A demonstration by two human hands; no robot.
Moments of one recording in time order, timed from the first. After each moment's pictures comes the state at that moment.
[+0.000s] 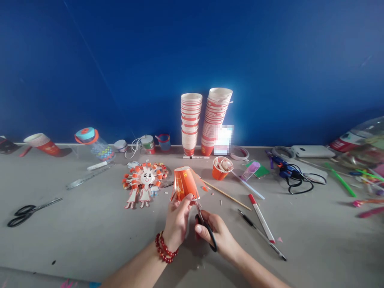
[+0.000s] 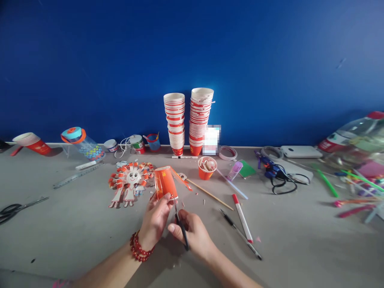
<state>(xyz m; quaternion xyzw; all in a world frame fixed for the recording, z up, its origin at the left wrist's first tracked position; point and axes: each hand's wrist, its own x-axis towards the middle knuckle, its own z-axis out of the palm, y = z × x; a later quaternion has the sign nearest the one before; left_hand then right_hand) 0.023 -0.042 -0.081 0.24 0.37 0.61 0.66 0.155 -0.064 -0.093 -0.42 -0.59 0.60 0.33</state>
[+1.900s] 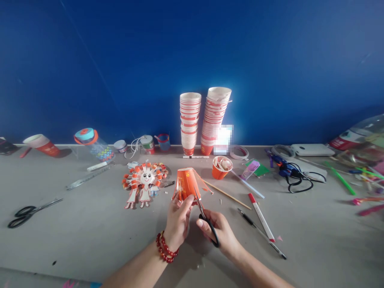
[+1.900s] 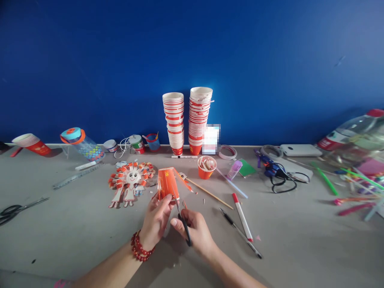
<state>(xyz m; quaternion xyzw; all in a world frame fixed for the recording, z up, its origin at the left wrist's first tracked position) 0.027 -0.041 -0.081 0.25 0.36 0.61 0.66 0.156 -0.065 -0.097 -0.48 -0.54 0.60 0.34</state>
